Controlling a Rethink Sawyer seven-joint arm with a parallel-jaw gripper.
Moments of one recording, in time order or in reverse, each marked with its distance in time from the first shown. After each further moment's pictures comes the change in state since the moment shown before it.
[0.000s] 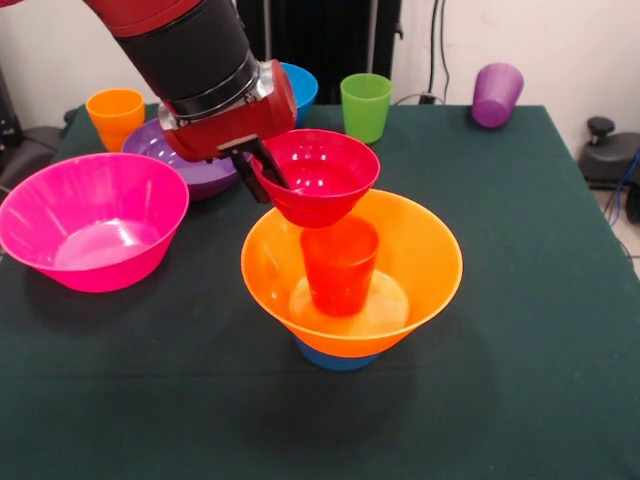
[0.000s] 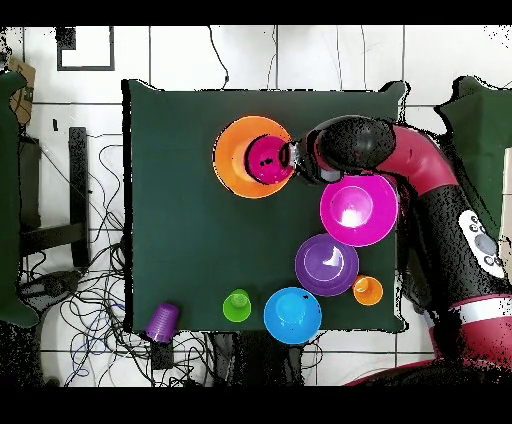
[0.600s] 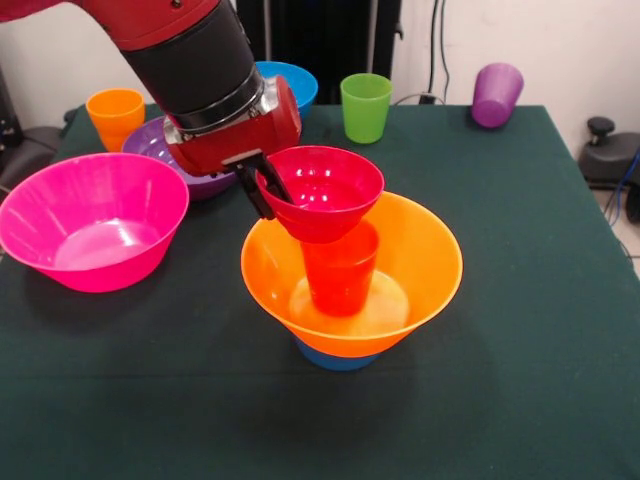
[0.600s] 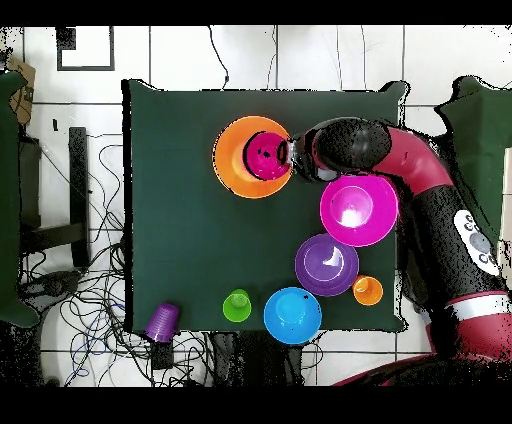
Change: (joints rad) arm 0.005 0.022 -0.003 0.000 0.000 -0.049 0.000
